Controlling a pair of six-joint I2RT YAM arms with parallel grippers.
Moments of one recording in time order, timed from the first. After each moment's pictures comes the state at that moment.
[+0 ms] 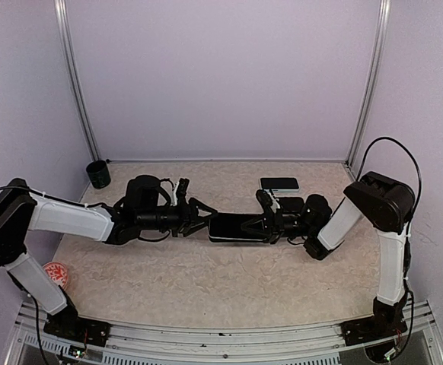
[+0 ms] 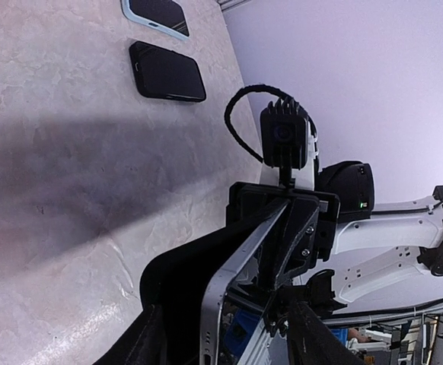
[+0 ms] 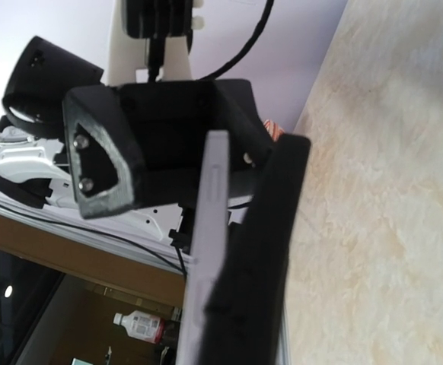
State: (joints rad) left arm -0.74 1.61 0.78 0.48 0.43 -1.00; right arm 0.59 2.08 0.73 1.52 -1.06 1.35
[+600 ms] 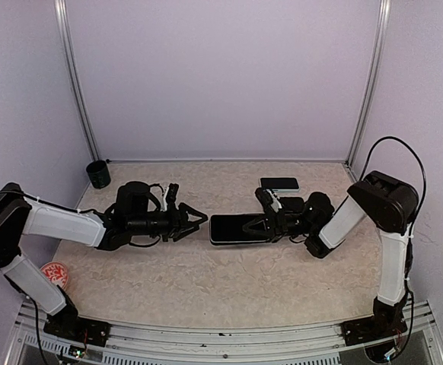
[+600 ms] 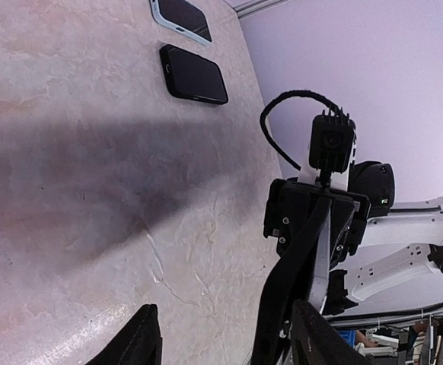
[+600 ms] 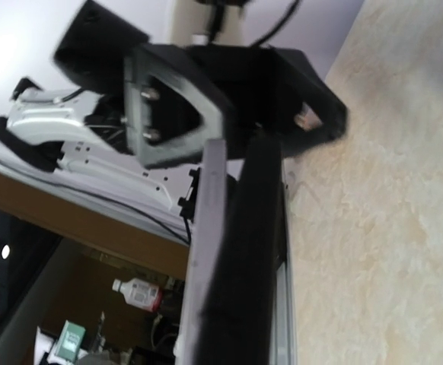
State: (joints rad) left arm -0.69 1.55 0.70 0.48 0.43 -0.98; right arm 0.58 2.06 0.73 1.53 -1.13 1.32
